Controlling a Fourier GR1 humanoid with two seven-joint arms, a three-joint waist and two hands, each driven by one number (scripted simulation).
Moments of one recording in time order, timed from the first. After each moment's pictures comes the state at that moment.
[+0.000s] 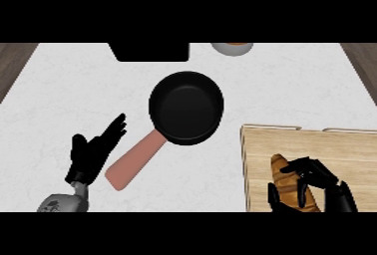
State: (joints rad) left arm -0.07 0.16 -0.08 -1.40 0.04 -0.14 0.17; right arm 0.33 -0.14 0.21 -1.98 0.51 -0.27 -0.04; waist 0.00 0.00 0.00
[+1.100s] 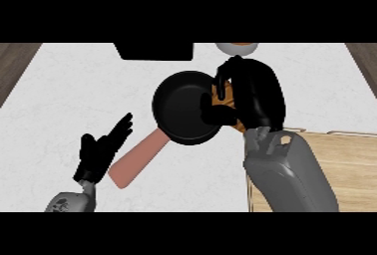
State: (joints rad) left arm -0.08 0.13 -0.09 -1.39 0.01 -0.14 0.16; right arm -0.65 -0.01 0.27 -1.65 0.89 0.12 0.78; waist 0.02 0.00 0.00
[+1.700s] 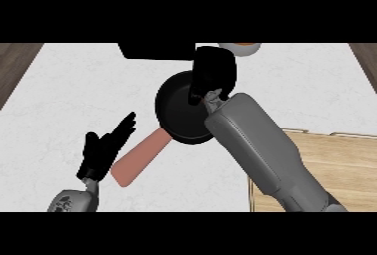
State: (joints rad) left arm -0.10 0.11 -0.09 -1.38 -0.01 -0.14 0.16; right arm -0.96 0.00 0.34 -1.10 0.97 0.21 0.85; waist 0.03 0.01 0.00
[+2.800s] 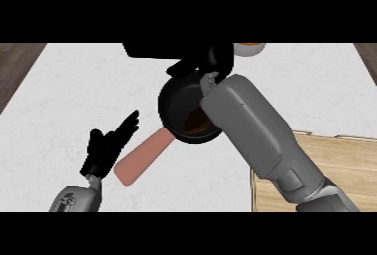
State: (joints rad) left arm -0.12 0.11 -0.10 -1.36 -0.01 -0.16 0.16; right arm -1.10 0.00 0.27 -0.88 0.57 -0.44 0.78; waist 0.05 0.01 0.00
